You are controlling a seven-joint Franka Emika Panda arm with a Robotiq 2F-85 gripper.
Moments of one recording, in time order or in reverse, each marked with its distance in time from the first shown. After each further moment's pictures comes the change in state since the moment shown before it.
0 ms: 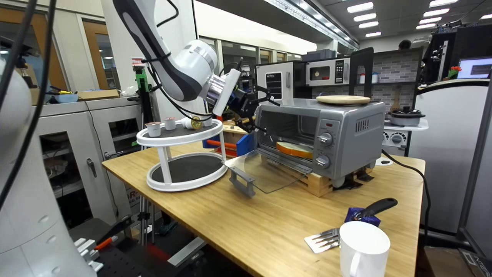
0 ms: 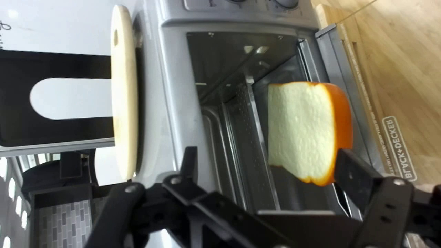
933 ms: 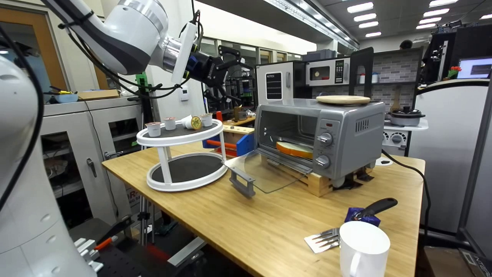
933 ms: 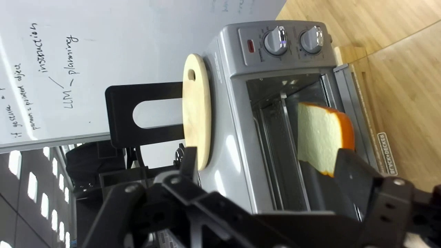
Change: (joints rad) arm 0.058 -0.539 0.026 -0.335 0.082 -0.034 -0.123
